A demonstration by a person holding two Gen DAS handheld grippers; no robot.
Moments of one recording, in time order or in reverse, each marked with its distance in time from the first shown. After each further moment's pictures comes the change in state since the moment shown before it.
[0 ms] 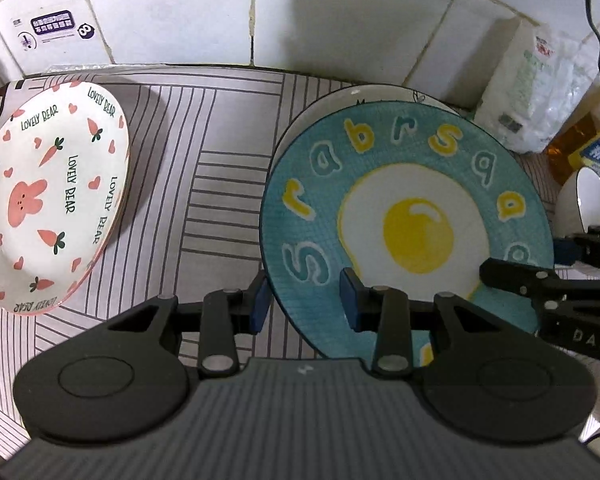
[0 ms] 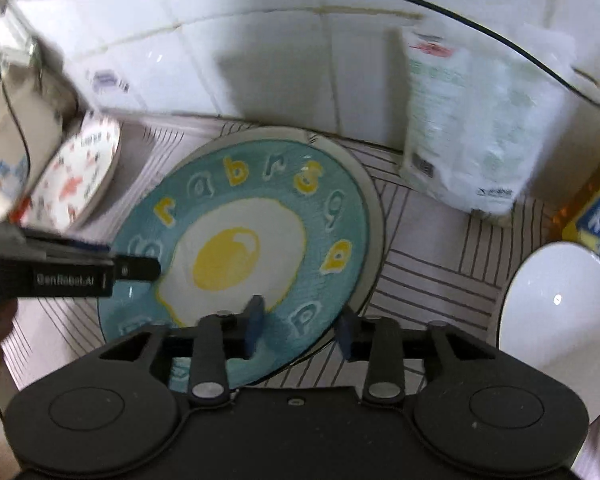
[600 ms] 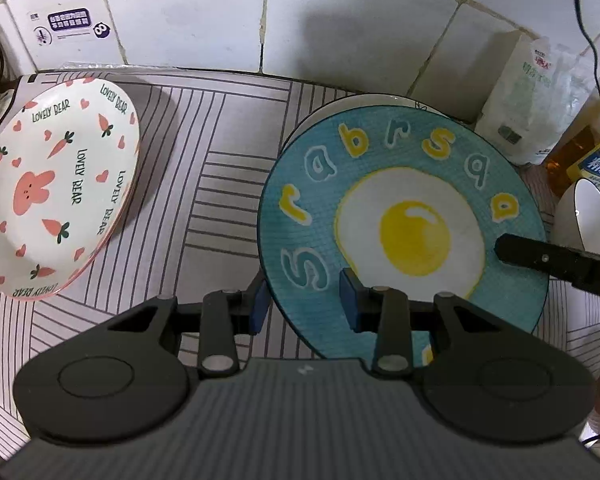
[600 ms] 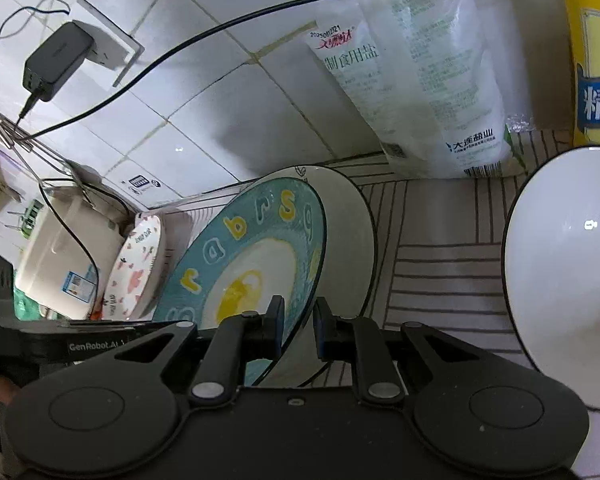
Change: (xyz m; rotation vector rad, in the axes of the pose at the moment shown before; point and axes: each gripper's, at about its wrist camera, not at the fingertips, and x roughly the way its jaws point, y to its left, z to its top) left arm -0.006 -0.002 -0.007 -0.036 -0.051 0.005; right arm 0.000 -0.070 -0.037 0.307 -0.204 0.317
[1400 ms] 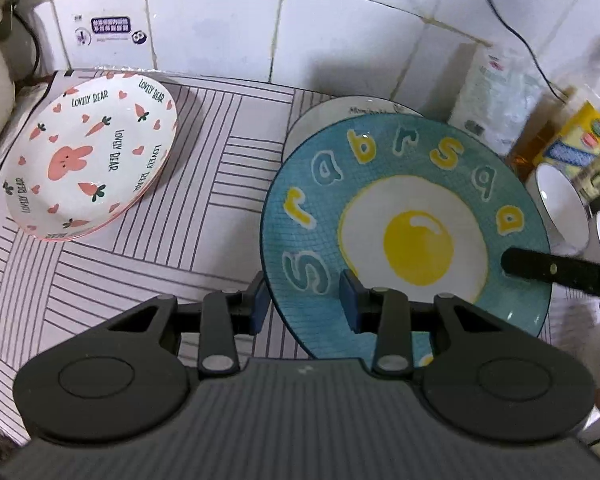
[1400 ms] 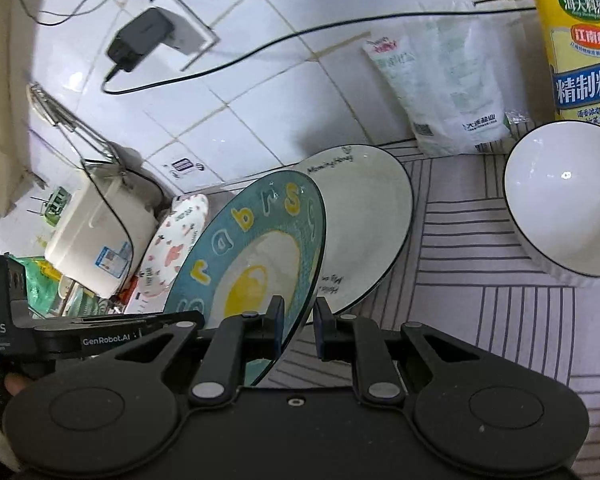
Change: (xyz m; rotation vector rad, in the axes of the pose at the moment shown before) left arm -0.044 0.009 -0.061 -0.019 -0.136 -0.035; right arm -0.044 0.034 -0.047 -0.036 -0.040 0.037
